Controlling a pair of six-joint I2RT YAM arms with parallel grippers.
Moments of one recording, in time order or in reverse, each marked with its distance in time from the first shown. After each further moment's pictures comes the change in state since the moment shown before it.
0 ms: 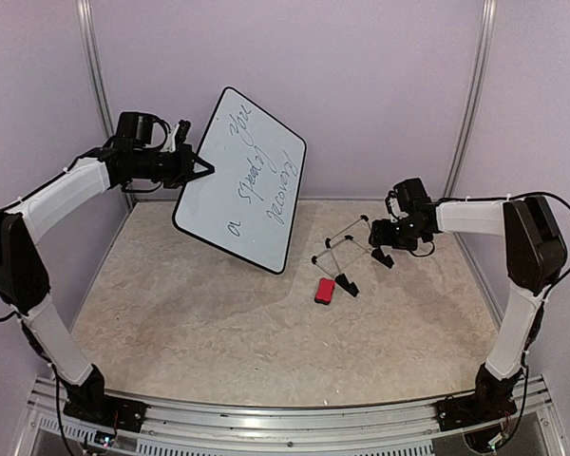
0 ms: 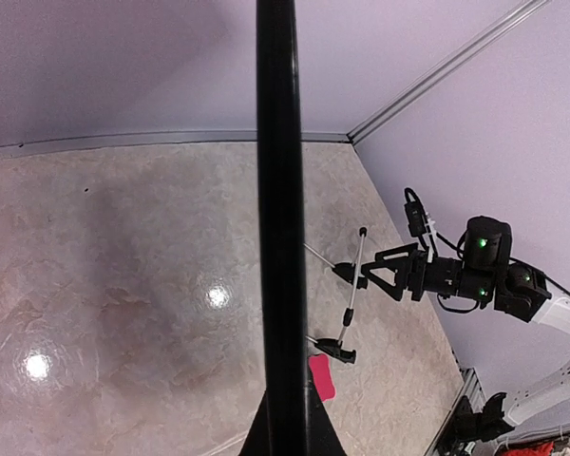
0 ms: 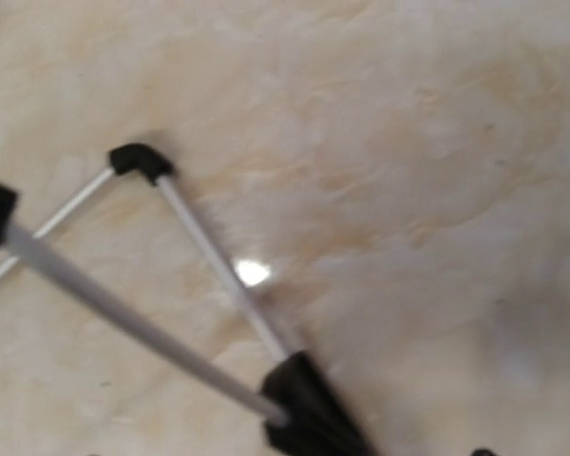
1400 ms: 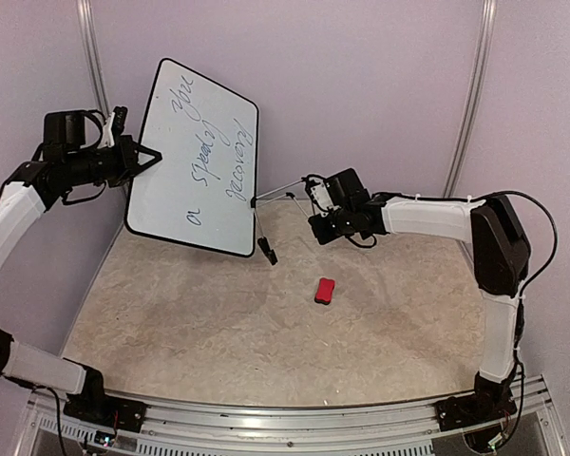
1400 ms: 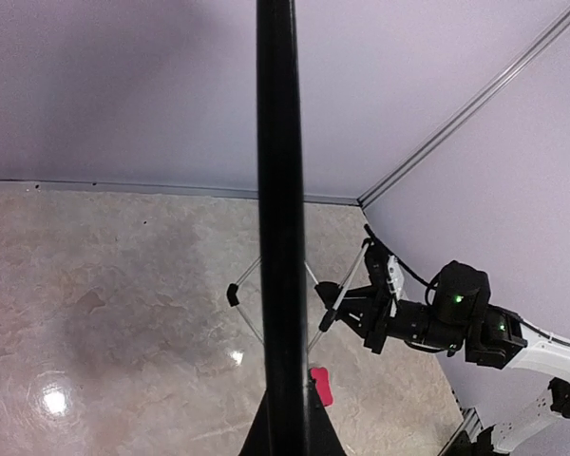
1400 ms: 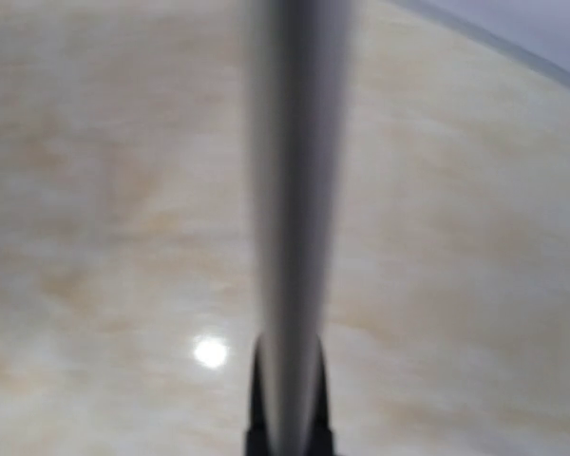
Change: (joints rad) left arm 0.134 -0.381 -0.191 -0.043 -0.048 -0.031; right arm 0.319 0.135 0.279 0.044 0.134 -0.266
